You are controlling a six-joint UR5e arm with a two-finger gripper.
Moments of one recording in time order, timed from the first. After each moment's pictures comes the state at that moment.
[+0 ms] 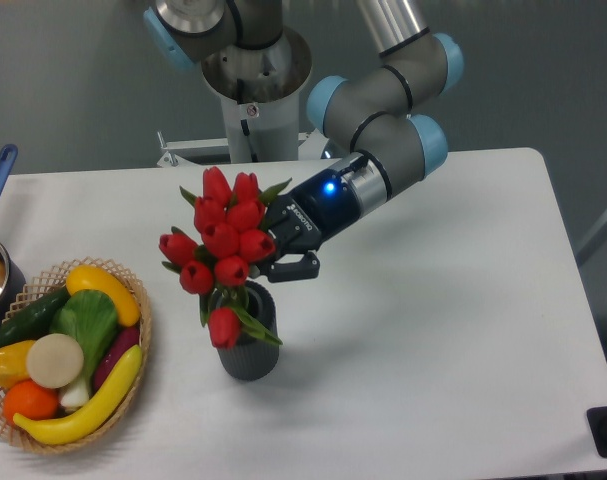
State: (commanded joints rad) arm 2.66 -1.90 -1.95 -0.74 0.05 1.39
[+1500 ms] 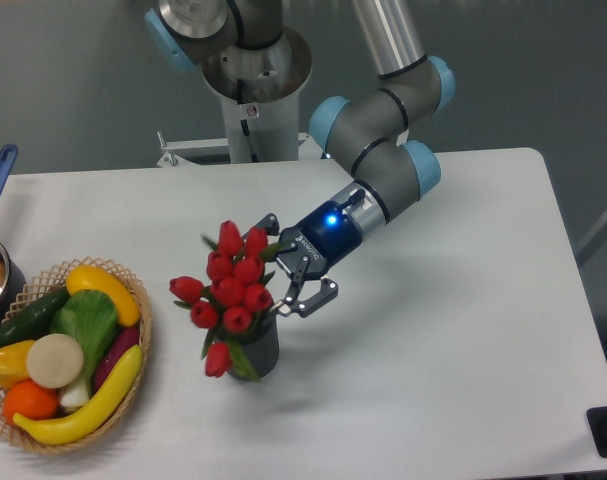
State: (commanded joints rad) arm 2.69 -1.92 -2.01 -0.74 0.18 1.52
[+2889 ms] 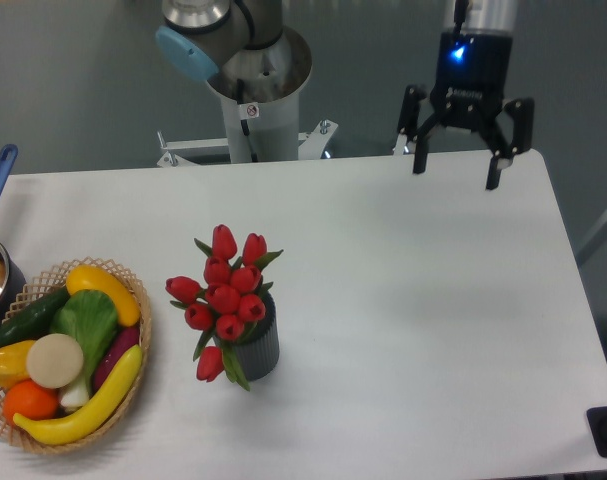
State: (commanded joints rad) arm 2.92 -1.49 -1.70 -1.19 1.21 1.68
